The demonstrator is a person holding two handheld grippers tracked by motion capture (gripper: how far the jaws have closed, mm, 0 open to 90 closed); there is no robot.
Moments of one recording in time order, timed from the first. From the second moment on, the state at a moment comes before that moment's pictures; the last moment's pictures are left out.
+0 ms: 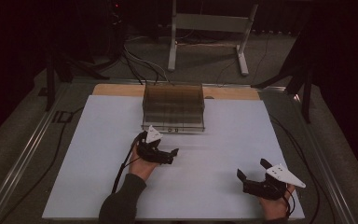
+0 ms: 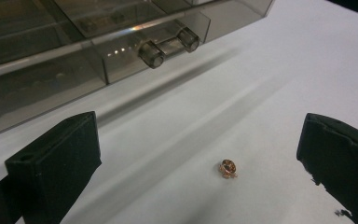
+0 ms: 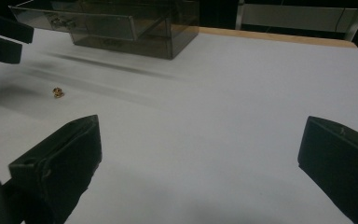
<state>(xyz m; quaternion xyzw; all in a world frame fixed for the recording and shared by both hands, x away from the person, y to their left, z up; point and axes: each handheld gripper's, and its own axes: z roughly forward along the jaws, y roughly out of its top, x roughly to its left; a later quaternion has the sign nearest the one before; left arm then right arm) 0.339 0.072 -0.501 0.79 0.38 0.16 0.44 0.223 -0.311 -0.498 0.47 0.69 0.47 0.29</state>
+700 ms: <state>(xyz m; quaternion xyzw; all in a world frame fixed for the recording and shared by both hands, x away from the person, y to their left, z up) 0.349 0.045 -0.509 0.83 0.38 0.14 0.38 0.223 -0.312 -0.498 0.47 0.69 0.47 0.29</state>
